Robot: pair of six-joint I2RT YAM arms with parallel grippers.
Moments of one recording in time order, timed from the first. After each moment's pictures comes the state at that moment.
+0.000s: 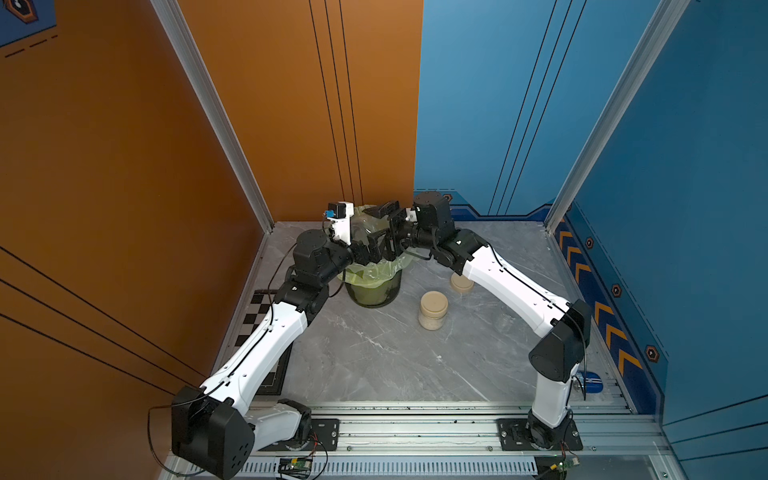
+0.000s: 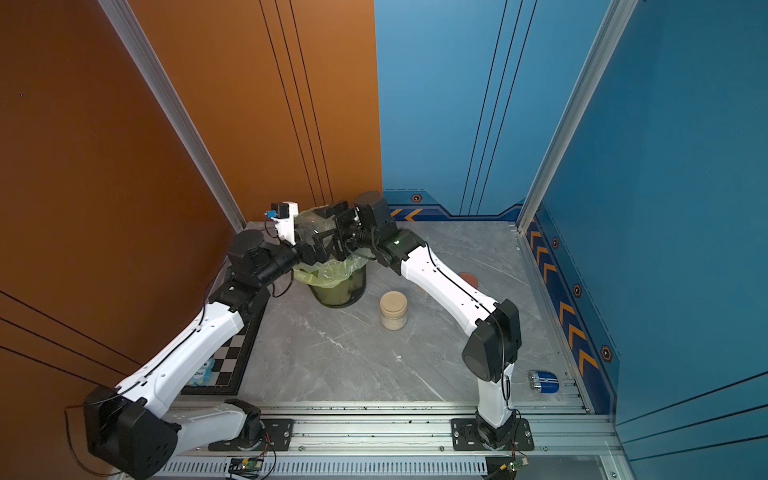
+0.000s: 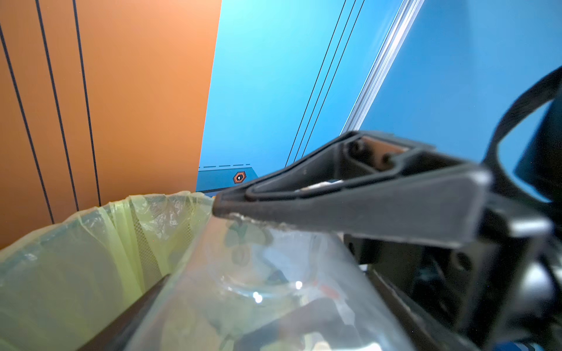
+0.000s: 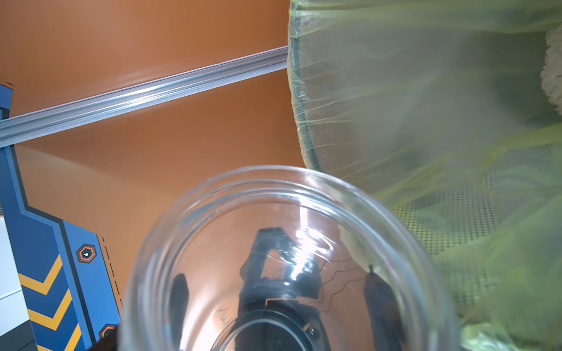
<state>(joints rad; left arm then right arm) -0.34 1.21 1.06 0.15 0.29 -0.32 0.72 1.89 1.93 -0.31 -0.35 1.68</state>
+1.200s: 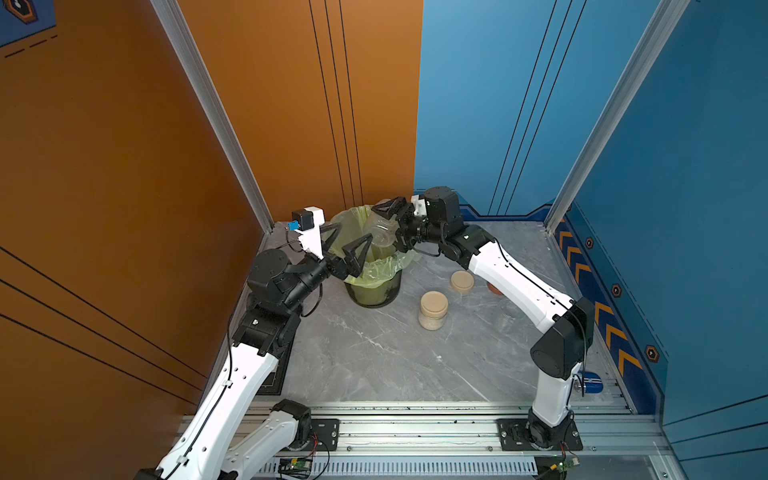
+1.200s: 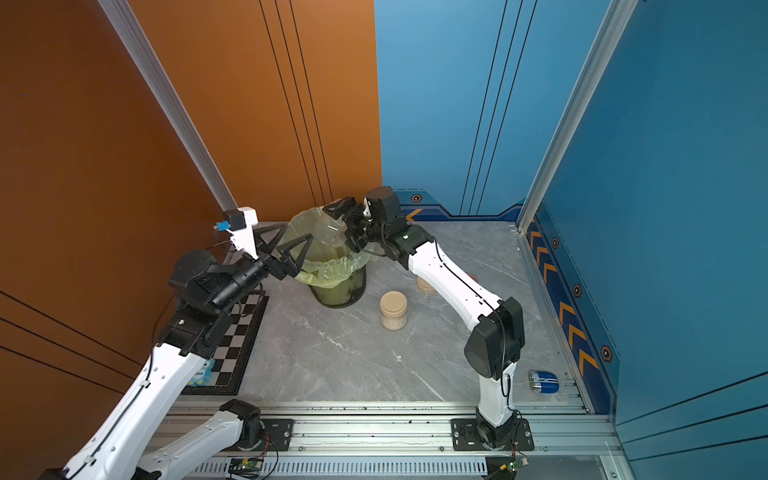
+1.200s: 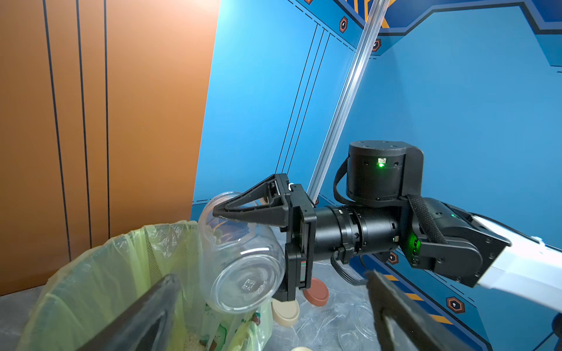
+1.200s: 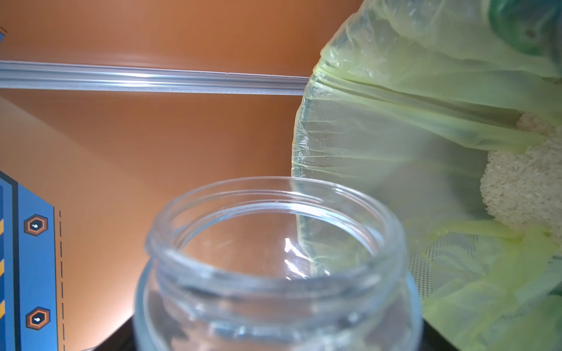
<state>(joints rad) -0.31 0.91 1.06 -0.04 0.33 -0.32 0.65 1.89 1.91 -0.31 -0.37 1.36</state>
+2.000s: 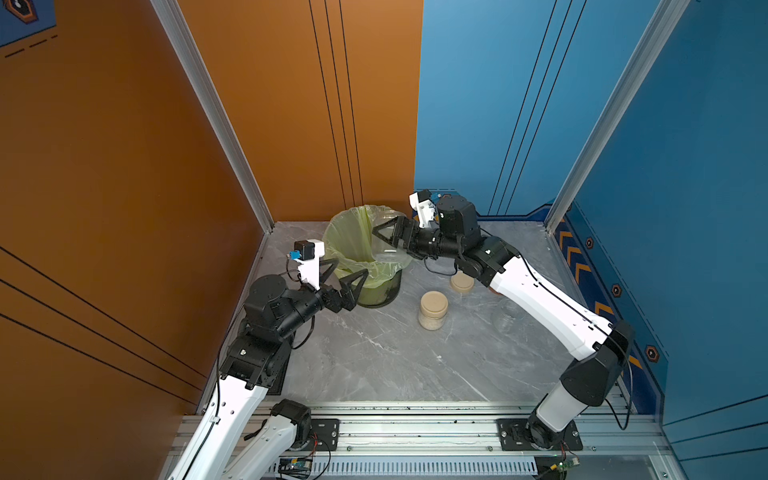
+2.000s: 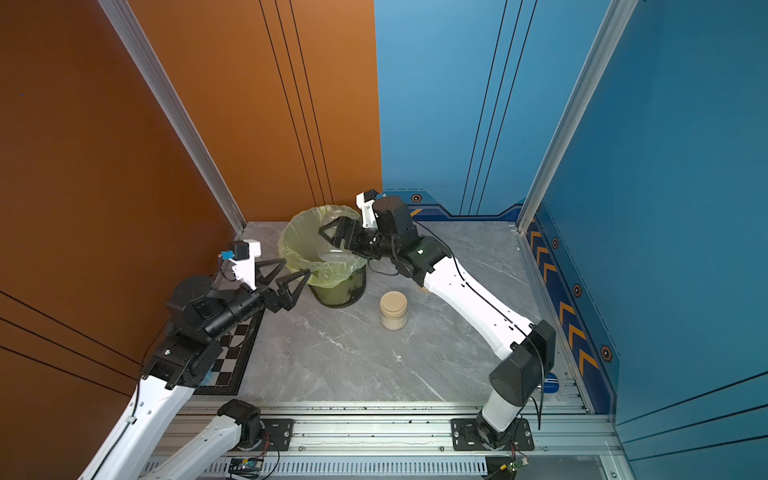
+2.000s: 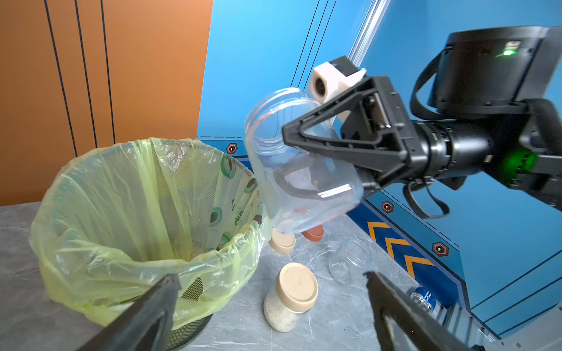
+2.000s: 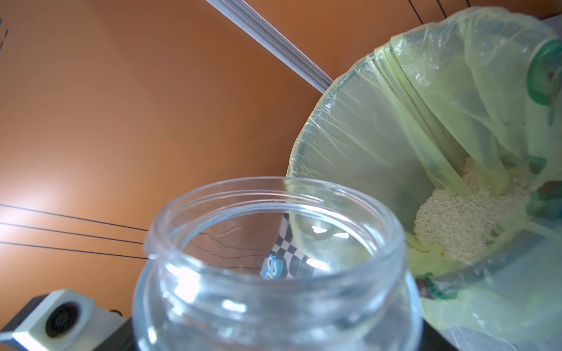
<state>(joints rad) -0.31 0.74 0.93 -0.28 0.35 -0.30 0.74 1.64 1.74 -0.40 -0.34 0.84</state>
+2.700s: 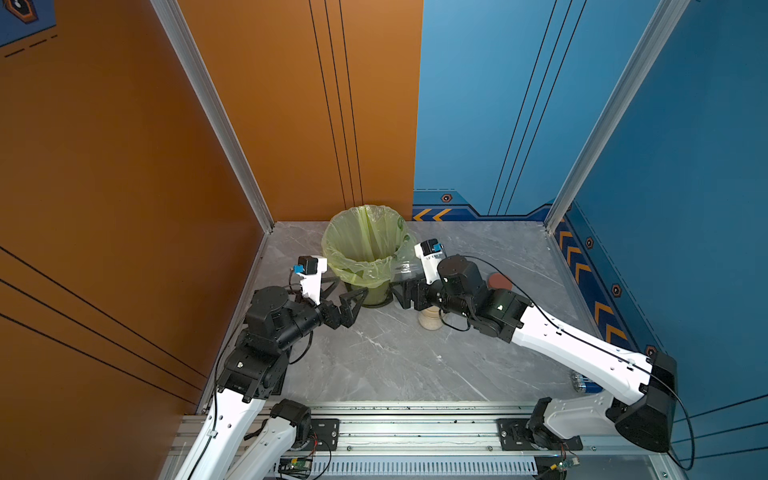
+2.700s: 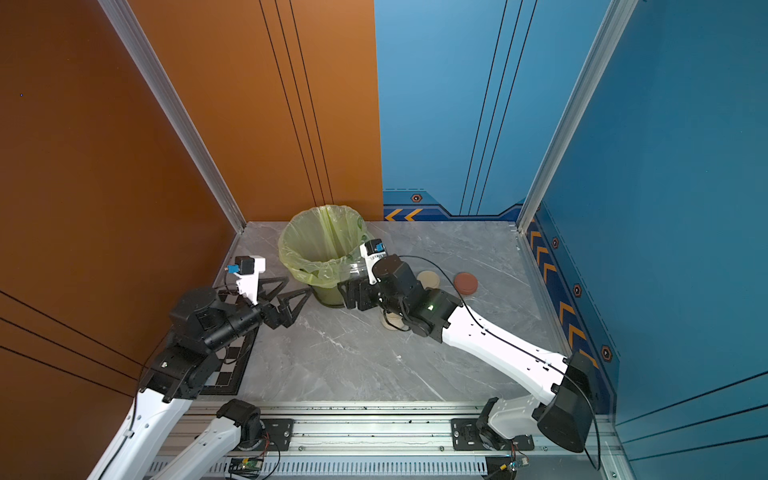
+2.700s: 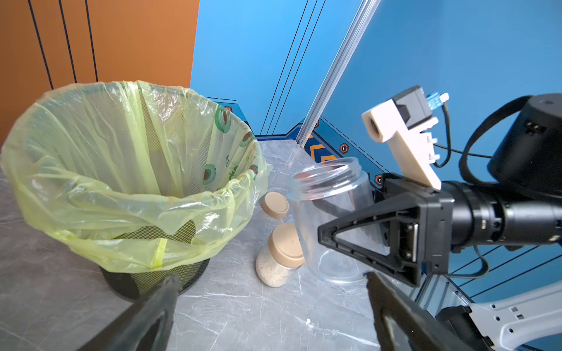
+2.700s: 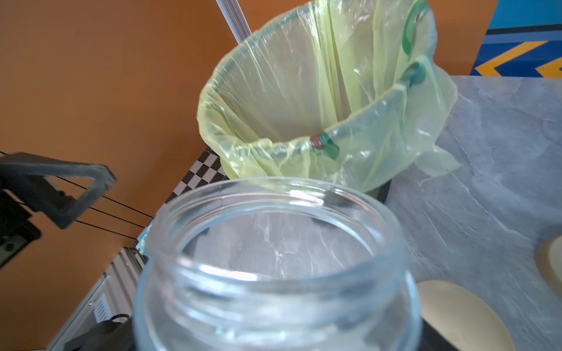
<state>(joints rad) -0.31 0.65 0.86 -0.40 0.39 -0.32 0.92 1.35 1.21 -0.32 0.08 0.48</state>
